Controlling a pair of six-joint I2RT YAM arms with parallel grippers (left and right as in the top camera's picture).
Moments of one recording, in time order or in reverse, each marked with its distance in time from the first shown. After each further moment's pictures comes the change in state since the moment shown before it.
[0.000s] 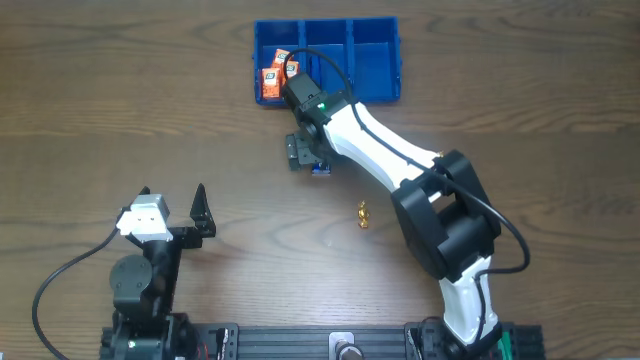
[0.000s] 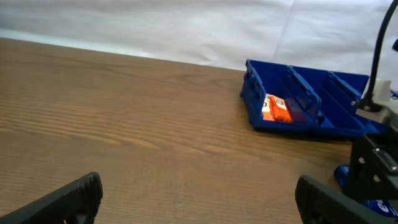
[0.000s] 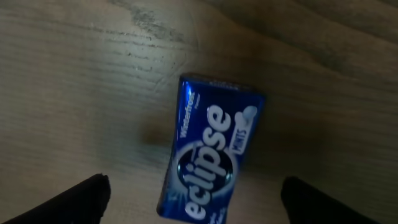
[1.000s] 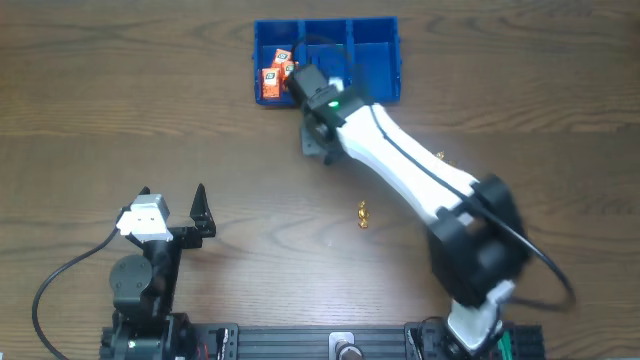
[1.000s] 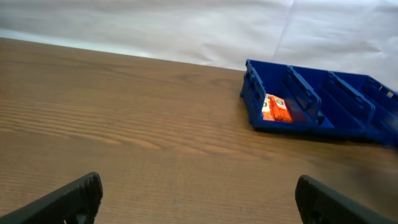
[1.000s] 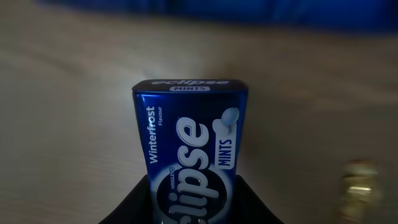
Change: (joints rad) left arm 0.000 0.000 0.000 0.000 0.000 0.000; right arm 0.001 -0.236 -0.010 -0.025 0.139 0.047
